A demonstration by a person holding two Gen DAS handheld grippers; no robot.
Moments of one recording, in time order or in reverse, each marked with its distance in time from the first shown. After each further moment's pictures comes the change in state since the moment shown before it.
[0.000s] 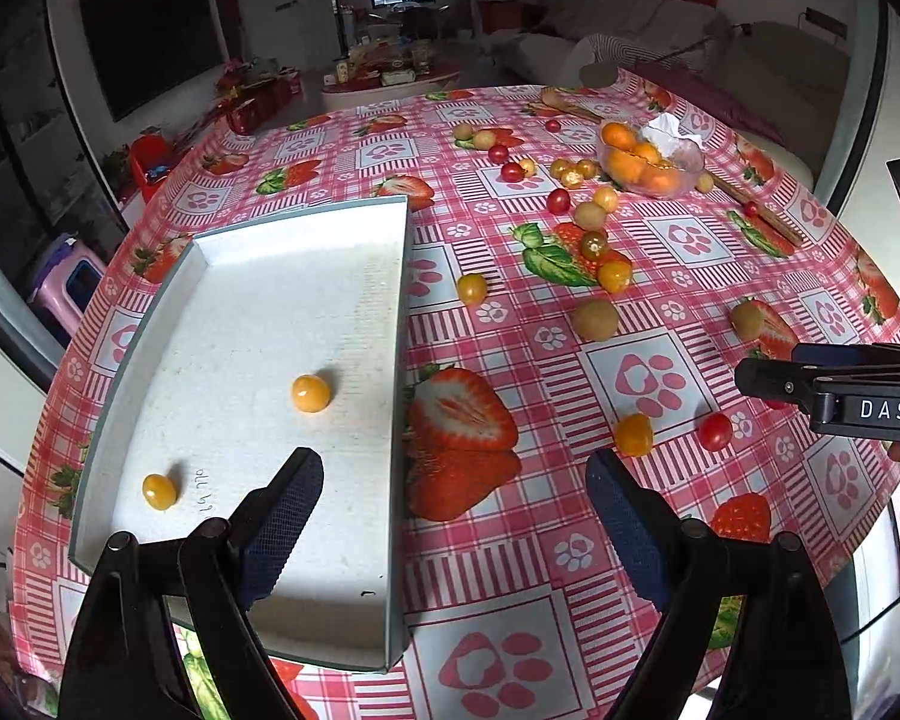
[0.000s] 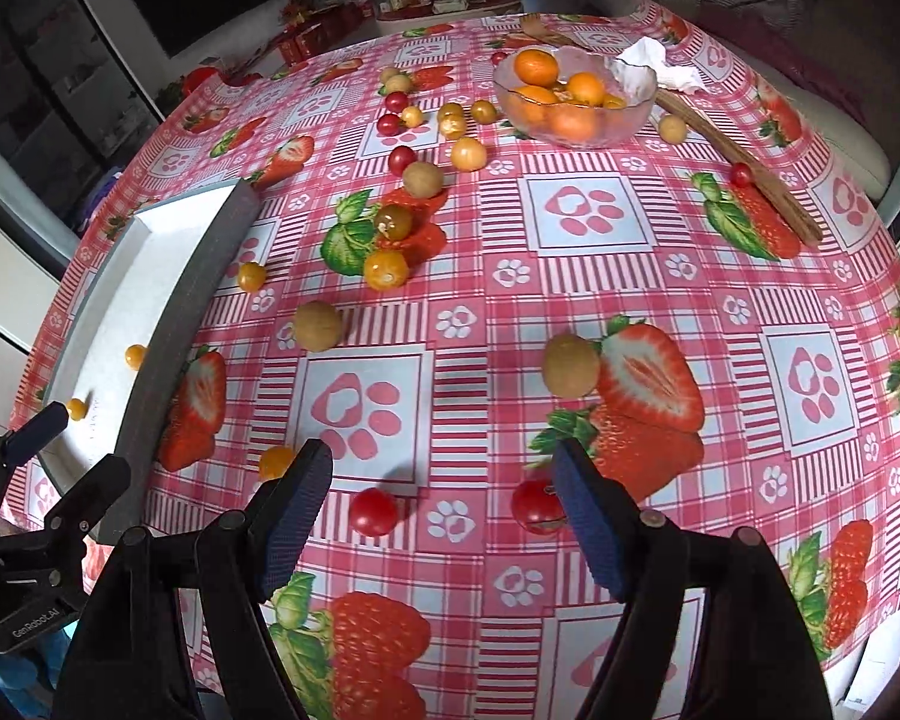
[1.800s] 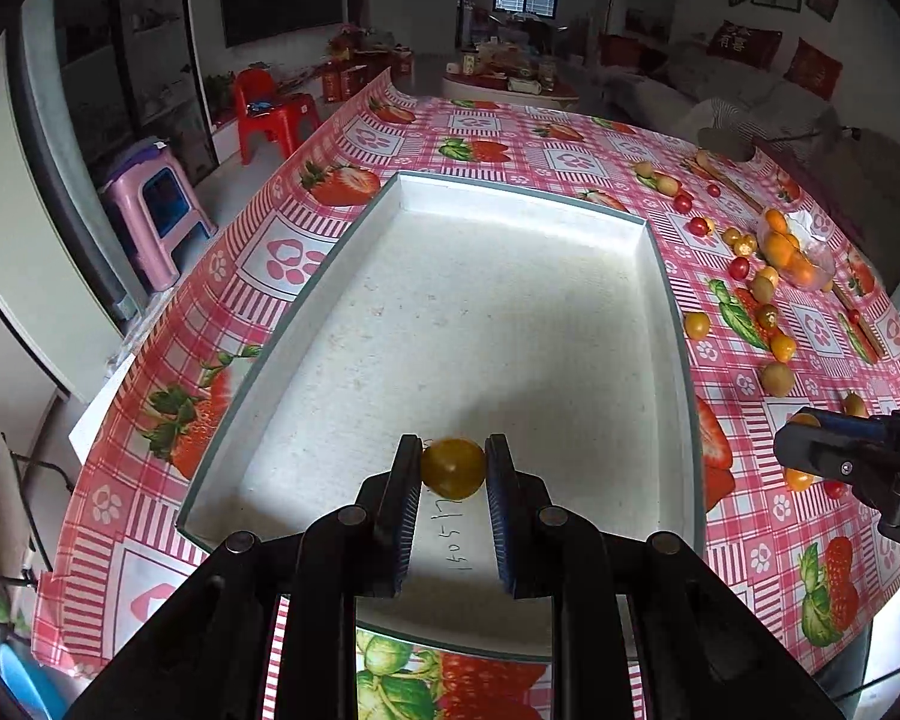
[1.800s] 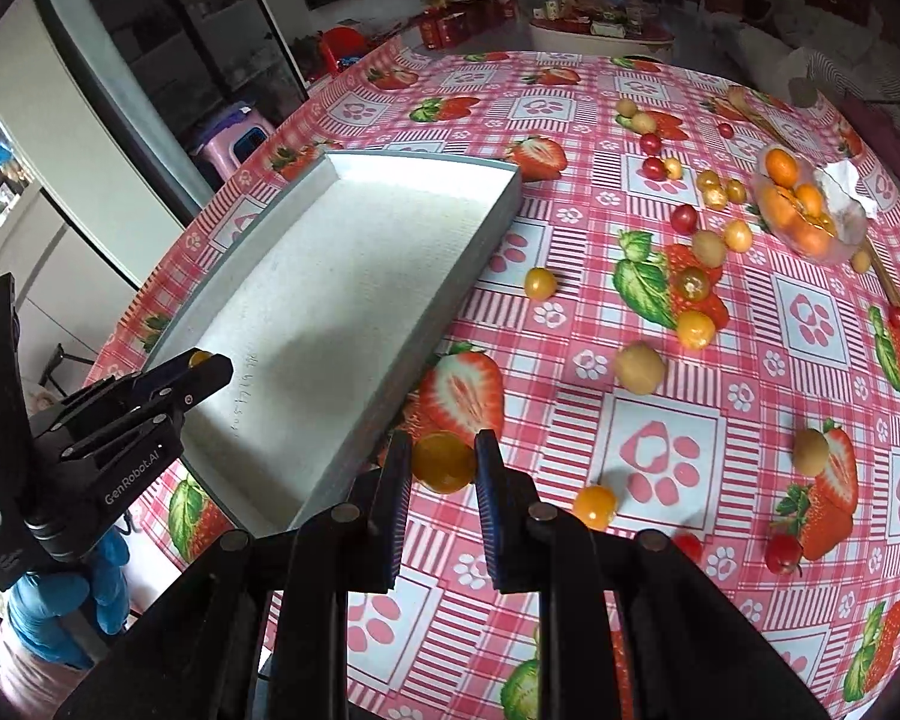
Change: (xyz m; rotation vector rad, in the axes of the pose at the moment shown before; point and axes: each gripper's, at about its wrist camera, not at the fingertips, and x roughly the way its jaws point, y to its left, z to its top) left arm 0.004 0.141 -0.028 -0.285 -0.024 0.088; right arm 0.000 0.159 0.002 -0.278 0.000 0.183
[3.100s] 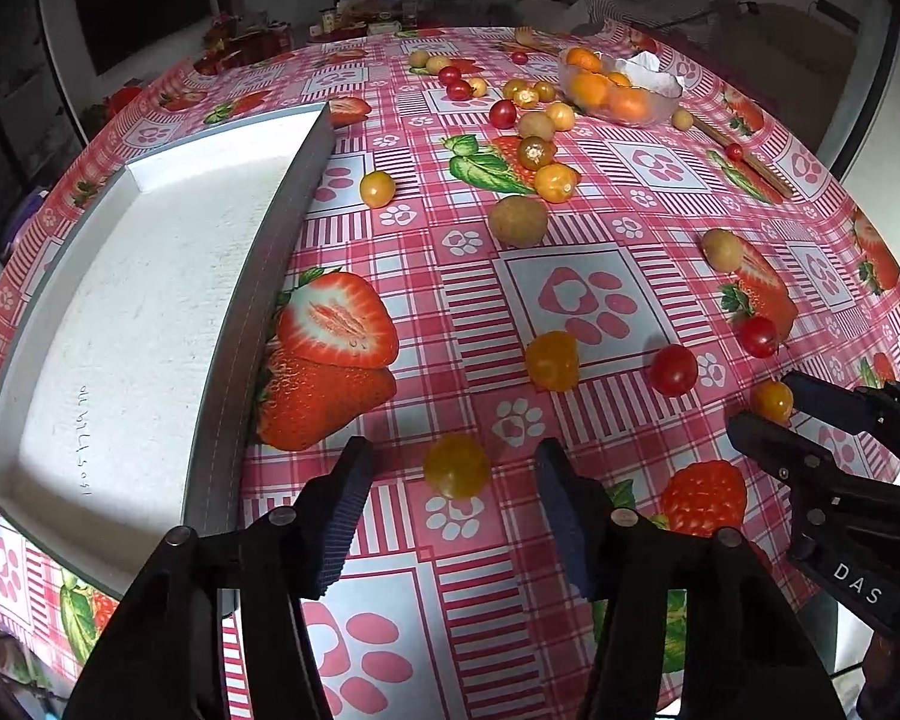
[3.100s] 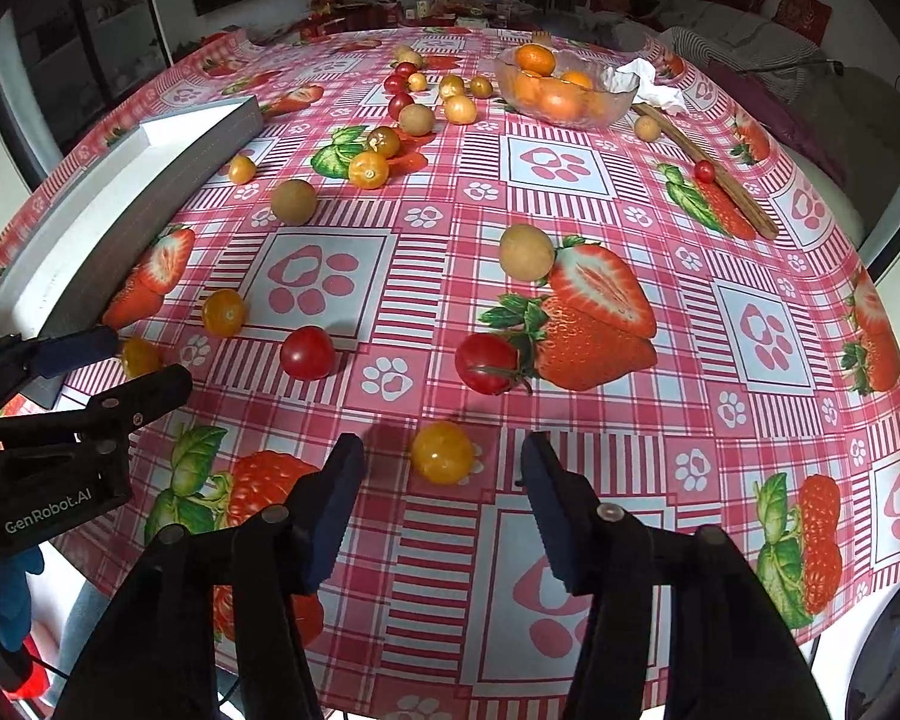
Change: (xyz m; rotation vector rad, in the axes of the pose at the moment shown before) left arm 0.011 -0.178 -0.053 0.243 0.124 -0.133; right arm -0.027 -0.130 -0.104 0.094 -0.029 -0.308
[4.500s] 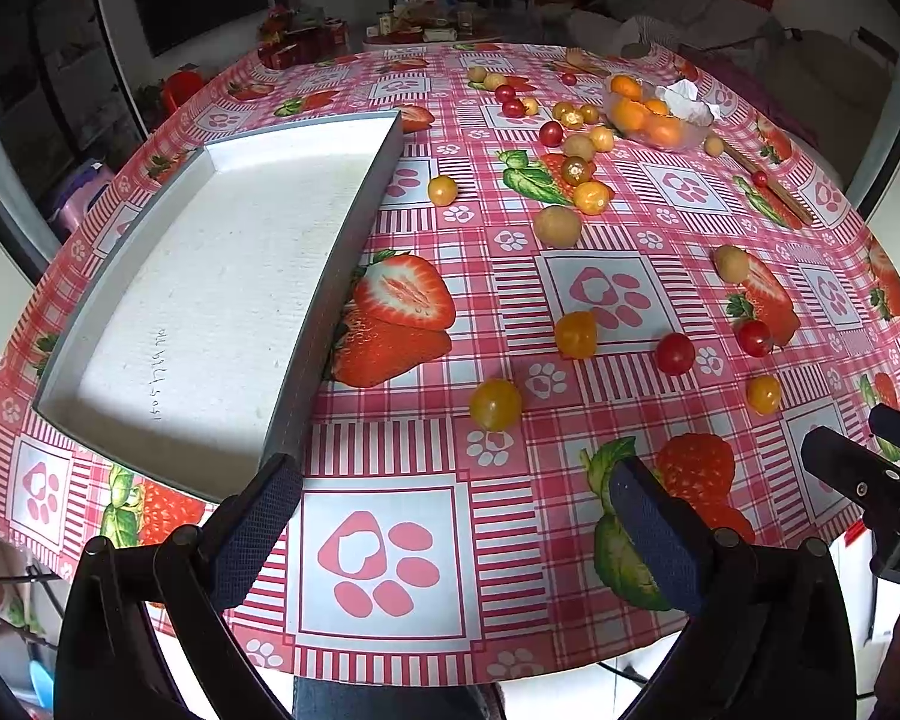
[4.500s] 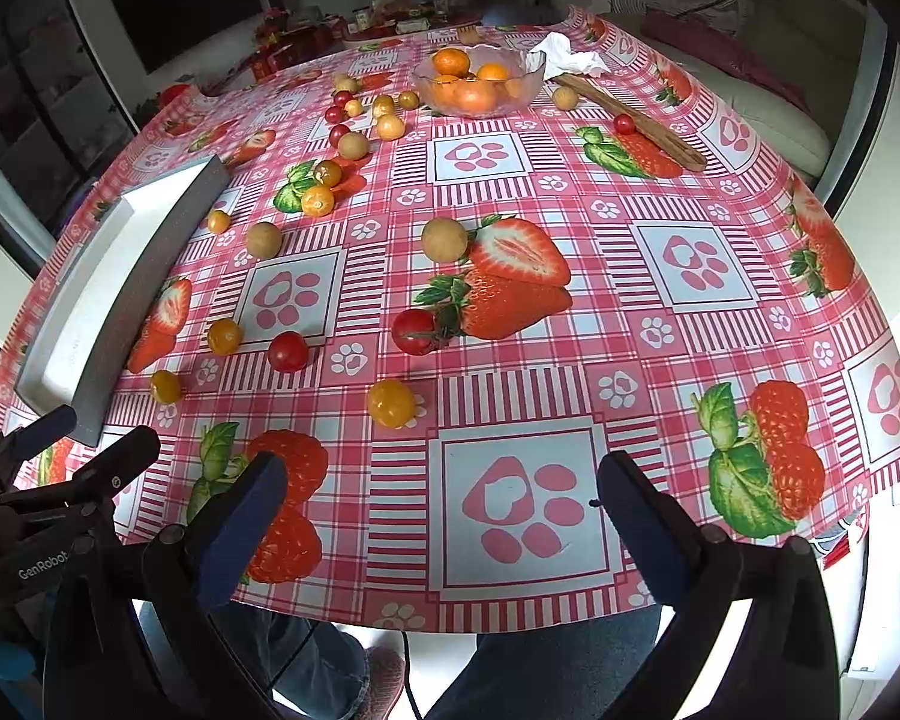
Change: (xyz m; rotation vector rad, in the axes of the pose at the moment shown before) left arm -0.033 0.008 -0.017 -0.098 -0.013 0.095; right arm -0.038 -0.035 -0.018 0.197 0.011 0.038
